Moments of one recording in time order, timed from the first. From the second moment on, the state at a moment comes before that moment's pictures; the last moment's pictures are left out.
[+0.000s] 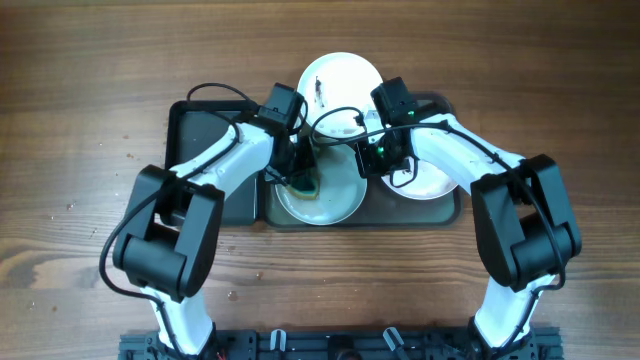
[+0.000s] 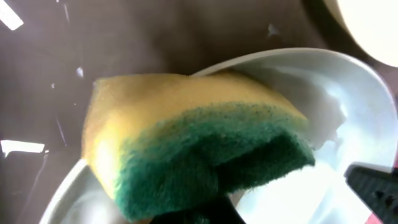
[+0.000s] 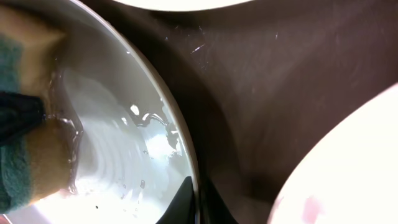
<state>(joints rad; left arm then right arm) -0.41 1.96 1.21 -0.61 0.26 -0.62 0.39 1.98 1.25 -0.66 -0.34 0.17</state>
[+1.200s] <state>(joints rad) -0.47 1.75 1.17 -0.69 0.25 -0.61 0.42 1.98 1.25 -0.64 -0.46 0.20</state>
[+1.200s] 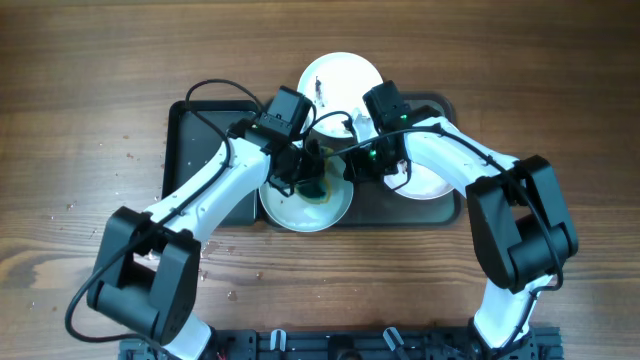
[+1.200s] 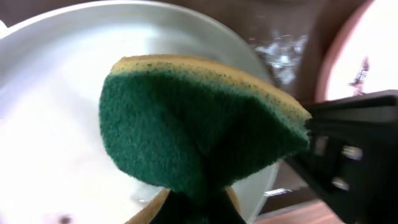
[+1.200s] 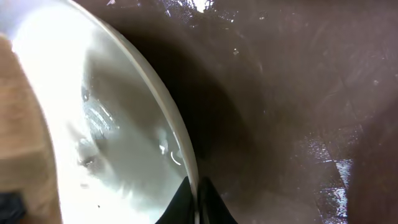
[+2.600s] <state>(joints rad) -0.43 1.80 0.99 -0.44 0.16 -0.65 0.42 1.98 1.25 -0.65 -0.28 0.35</state>
